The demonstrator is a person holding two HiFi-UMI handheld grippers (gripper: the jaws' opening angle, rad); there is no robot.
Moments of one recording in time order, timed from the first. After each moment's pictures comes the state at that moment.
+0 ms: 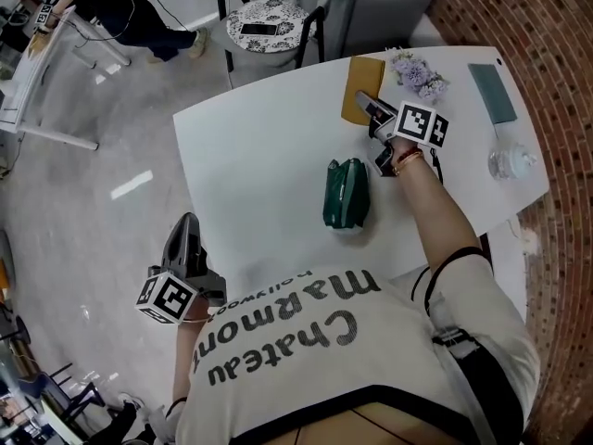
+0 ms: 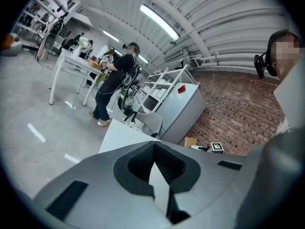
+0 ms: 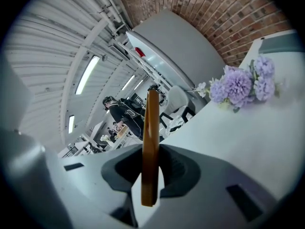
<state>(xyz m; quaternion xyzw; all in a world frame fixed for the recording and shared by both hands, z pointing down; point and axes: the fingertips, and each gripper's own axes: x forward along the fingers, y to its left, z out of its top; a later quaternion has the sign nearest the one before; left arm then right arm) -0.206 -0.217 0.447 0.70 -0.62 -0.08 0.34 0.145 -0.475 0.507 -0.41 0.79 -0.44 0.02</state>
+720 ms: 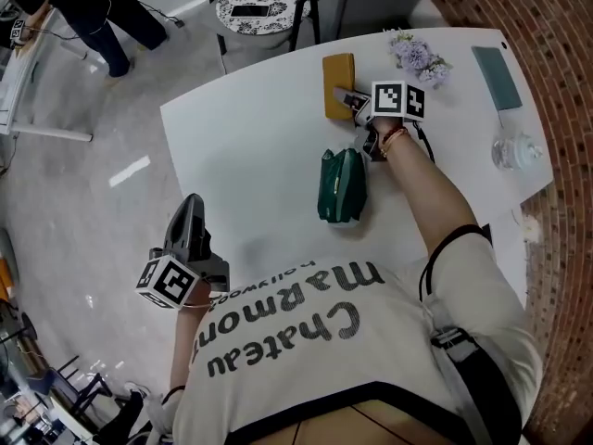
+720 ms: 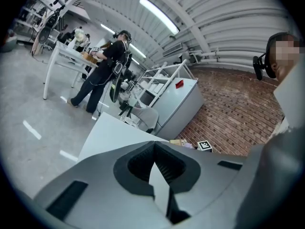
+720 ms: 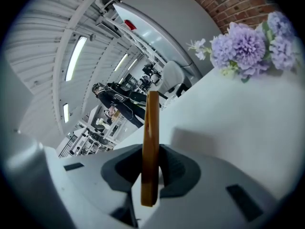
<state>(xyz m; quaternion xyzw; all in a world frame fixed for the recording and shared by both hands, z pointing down) -0.173 -0.251 0.463 0.71 -0.60 -0.07 0.36 0.117 -0.478 0.582 -0.37 0.77 -0.51 -0.10</state>
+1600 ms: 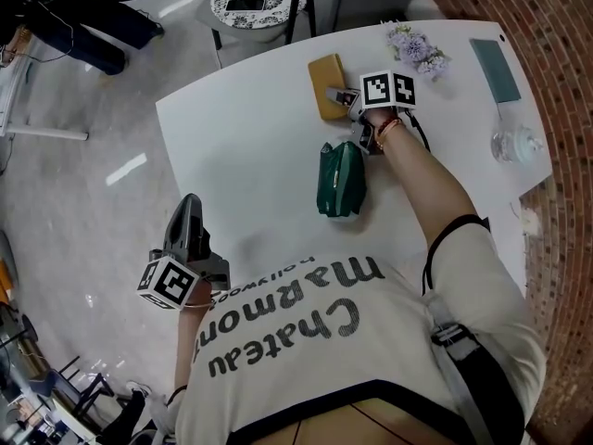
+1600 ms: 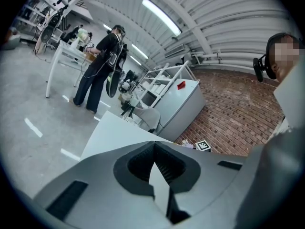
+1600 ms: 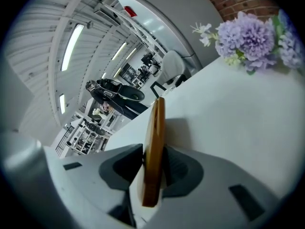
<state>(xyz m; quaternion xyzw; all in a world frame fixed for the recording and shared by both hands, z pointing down) -0.179 -0.244 0.473 0.71 -0.60 -0.08 0.36 0.106 -0.468 0.605 -0.36 0.76 -0.51 -0.16</state>
